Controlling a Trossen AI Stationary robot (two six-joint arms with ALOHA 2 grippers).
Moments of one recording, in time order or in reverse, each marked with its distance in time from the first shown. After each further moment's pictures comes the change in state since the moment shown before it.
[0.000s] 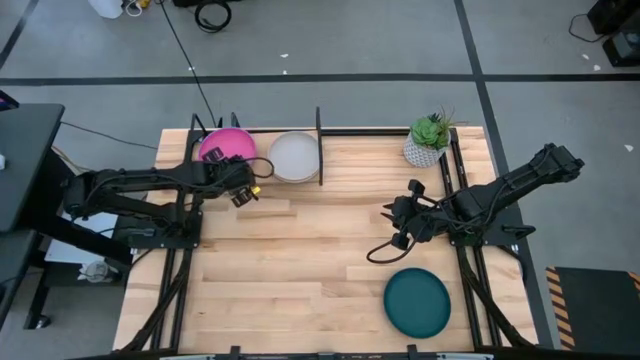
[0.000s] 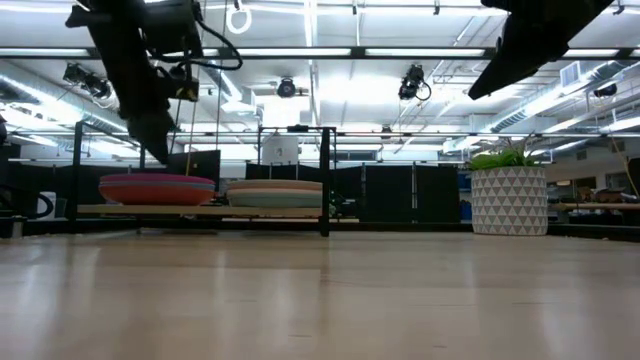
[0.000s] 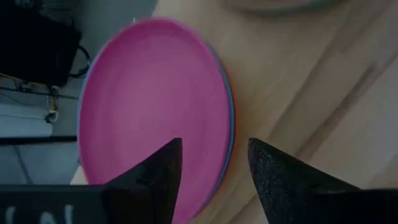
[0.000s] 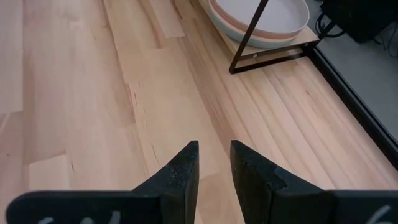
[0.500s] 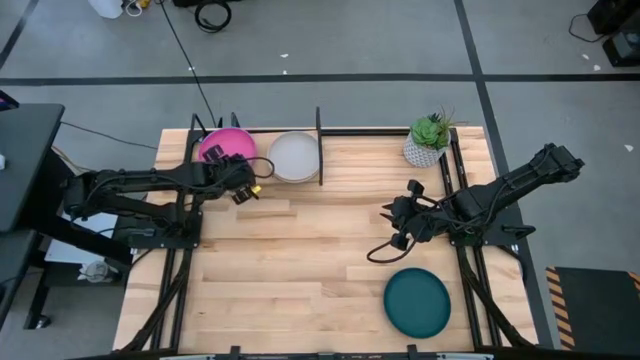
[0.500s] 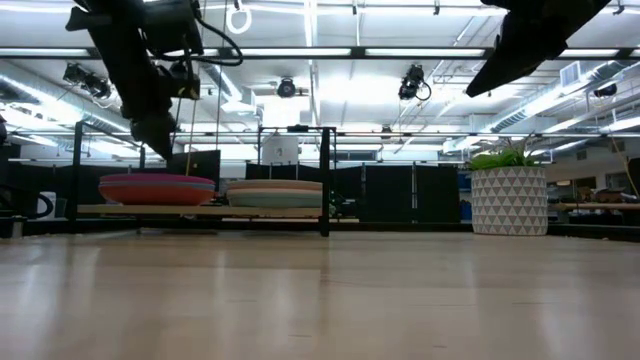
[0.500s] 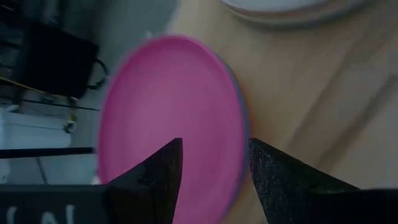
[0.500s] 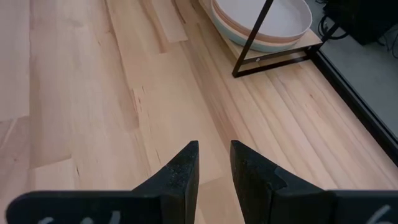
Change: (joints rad) left arm 0.001 -0.004 -0.020 0.063 -0.063 0.053; right arm 0.000 0.000 0.000 0.018 -0.005 -0.003
